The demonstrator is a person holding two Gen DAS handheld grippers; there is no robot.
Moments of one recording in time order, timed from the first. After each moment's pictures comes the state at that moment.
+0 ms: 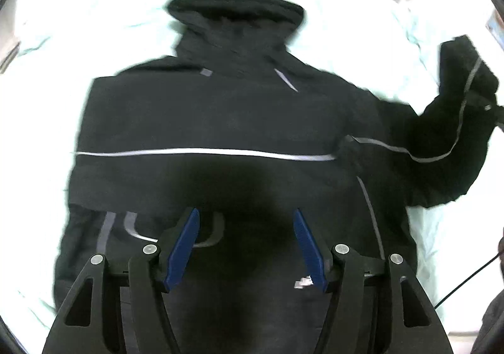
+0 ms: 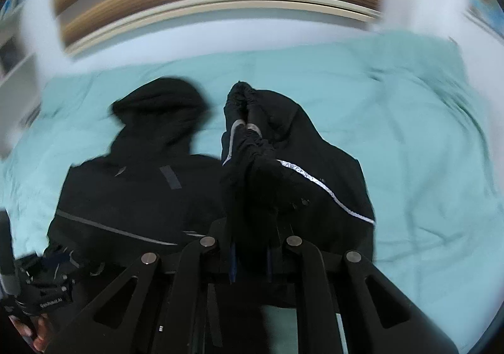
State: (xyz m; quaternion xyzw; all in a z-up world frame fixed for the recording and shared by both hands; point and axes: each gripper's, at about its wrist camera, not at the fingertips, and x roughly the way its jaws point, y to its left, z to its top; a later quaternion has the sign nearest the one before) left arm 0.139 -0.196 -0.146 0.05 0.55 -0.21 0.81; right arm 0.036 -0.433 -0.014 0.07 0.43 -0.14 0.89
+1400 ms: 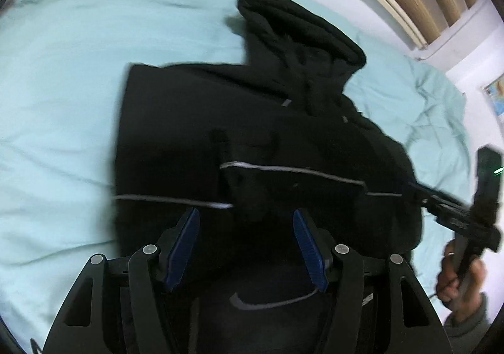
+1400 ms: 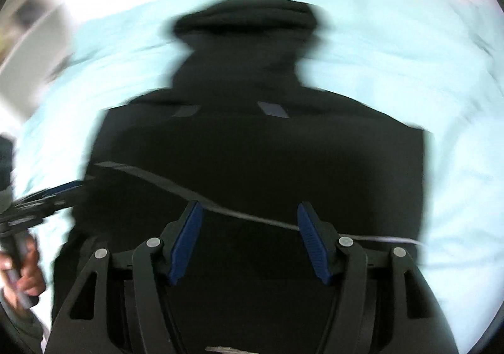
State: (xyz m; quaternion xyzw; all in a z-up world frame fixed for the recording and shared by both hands) left arm 0.262 -0.096 -0.204 -0.07 0.57 -0.27 0.77; right arm 0.121 -0.385 -0.152 0.13 0.54 -0.06 0.83
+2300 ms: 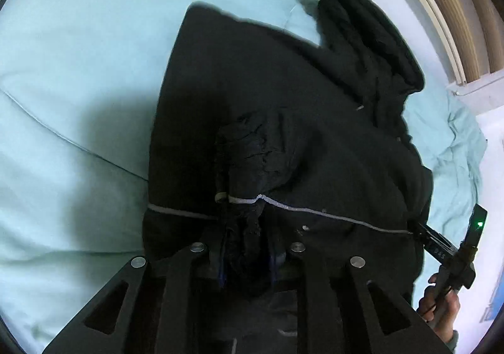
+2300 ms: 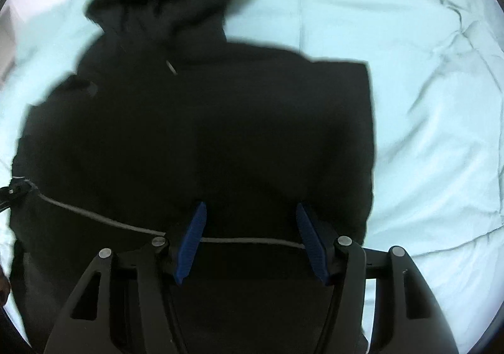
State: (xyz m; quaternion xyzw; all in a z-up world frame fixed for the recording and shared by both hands) left arm 0.297 -0.068 -0.264 -0.13 0.62 -0.19 0.75; right arm 0.144 -0.409 -0.222 0.10 0.58 -0.13 0.80
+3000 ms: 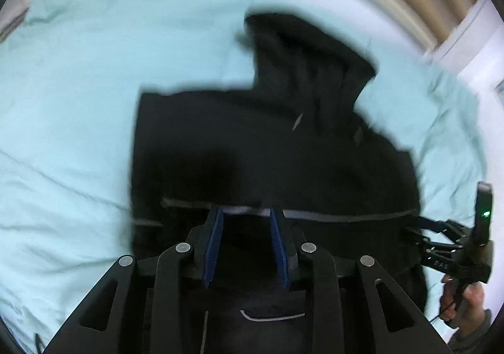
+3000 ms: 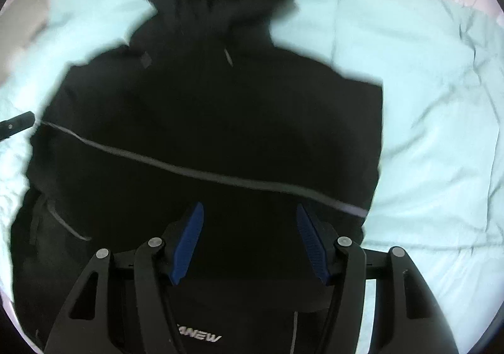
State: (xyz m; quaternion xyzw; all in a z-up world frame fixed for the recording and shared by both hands) left arm 0.270 -0.128 -0.201 -0.01 0.57 -0.22 0.79; right arm 0.121 -0.374 -0.190 0.06 0.60 -0.07 0.79
